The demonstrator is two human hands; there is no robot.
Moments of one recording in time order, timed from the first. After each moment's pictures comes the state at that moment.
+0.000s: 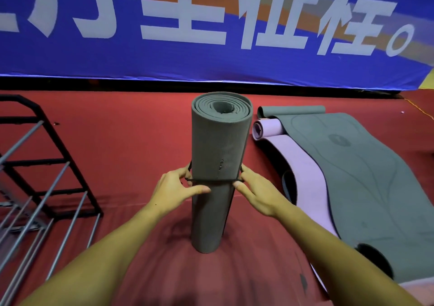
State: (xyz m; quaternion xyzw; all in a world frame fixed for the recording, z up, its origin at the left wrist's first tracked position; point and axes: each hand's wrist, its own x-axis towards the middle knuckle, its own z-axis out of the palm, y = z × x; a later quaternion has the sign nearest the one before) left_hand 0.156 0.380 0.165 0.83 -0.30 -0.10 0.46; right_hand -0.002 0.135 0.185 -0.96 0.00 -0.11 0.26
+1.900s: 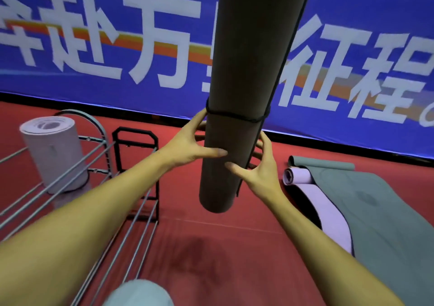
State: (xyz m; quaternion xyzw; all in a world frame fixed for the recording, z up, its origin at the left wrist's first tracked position) left_hand 0.105 0.571 0.454 0.72 -0.41 0.00 0.56; right_hand 0.001 0.360 0.400 -0.80 -0.03 -0.36 0.47
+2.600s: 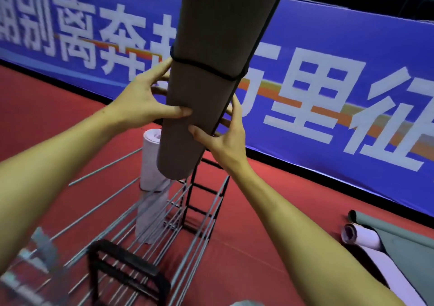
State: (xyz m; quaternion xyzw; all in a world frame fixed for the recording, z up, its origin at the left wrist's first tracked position) left_hand 0.094 0.901 0.566 0.78 -0.31 0.26 0.48; right_hand 0.101 0.673 0.509 -0.75 -0.23 -0.35 0.51
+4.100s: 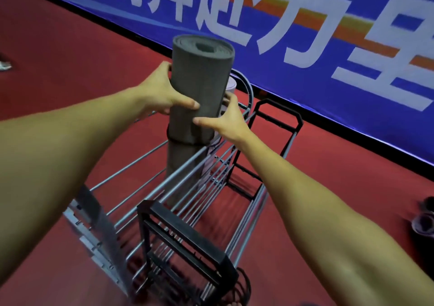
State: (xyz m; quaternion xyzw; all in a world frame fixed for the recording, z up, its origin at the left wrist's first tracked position) left_hand 0.194 0.989 0.396 0.81 0.01 0.10 0.57; right_hand 0.230 0.778 0.352 -0.82 -0.20 -0.03 0.53
